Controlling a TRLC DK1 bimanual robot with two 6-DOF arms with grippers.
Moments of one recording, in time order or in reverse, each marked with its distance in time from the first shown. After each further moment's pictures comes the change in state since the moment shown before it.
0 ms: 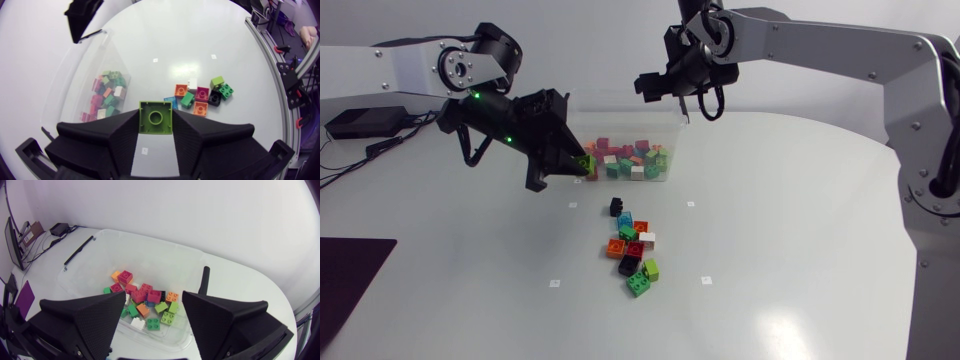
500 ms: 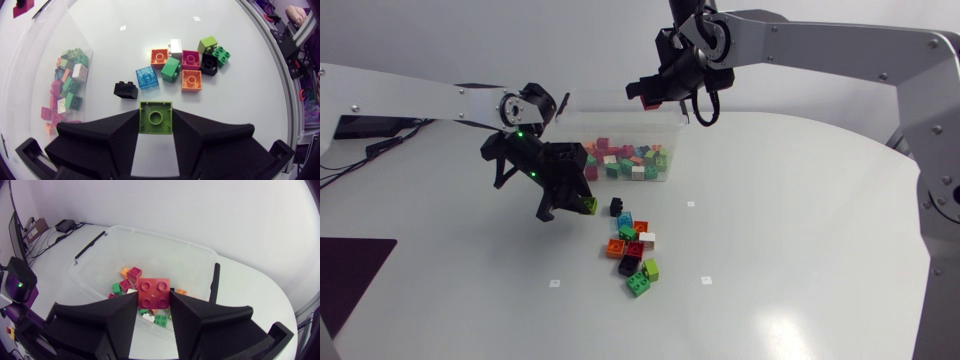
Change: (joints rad) left arm -0.021 0.237 0.039 -0.090 -0.064 0.196; right arm 0.036 -0.048 -0.073 0.030 0.002 0.002
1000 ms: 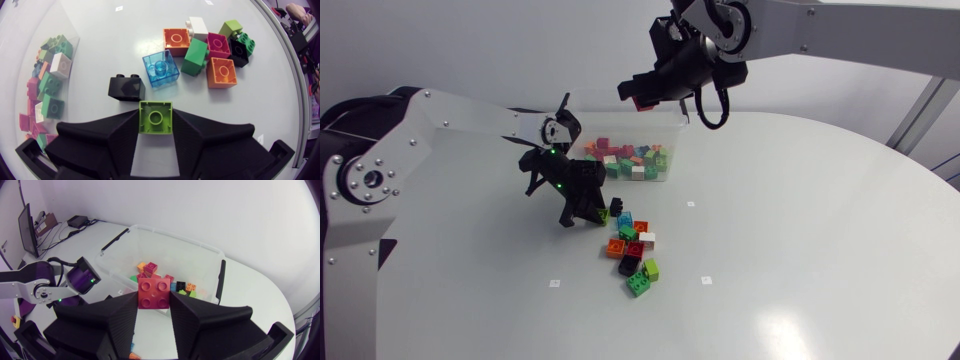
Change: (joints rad) left arm -0.029 0.277 0.185 0.000 -0.016 0.023; right arm 0.069 -0.178 -0.164 -0.006 0.005 0.000
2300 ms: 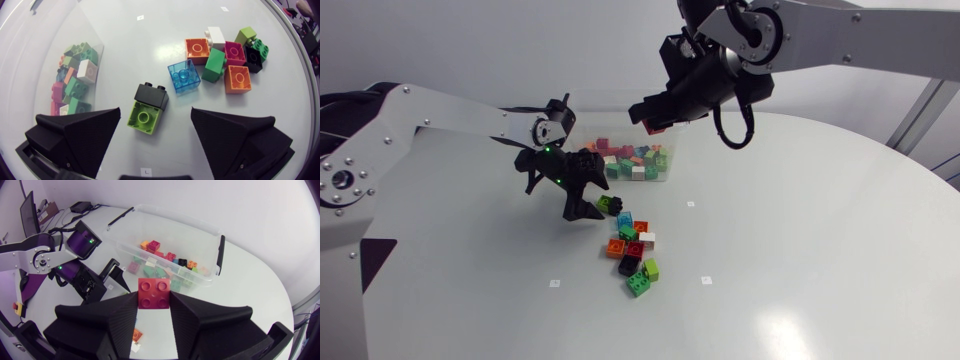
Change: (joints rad) left arm 0.006 -0.069 -0.087 0.205 0.000 -0.050; right arm 0.021 -0.146 -0.180 -0.069 0.000 0.000
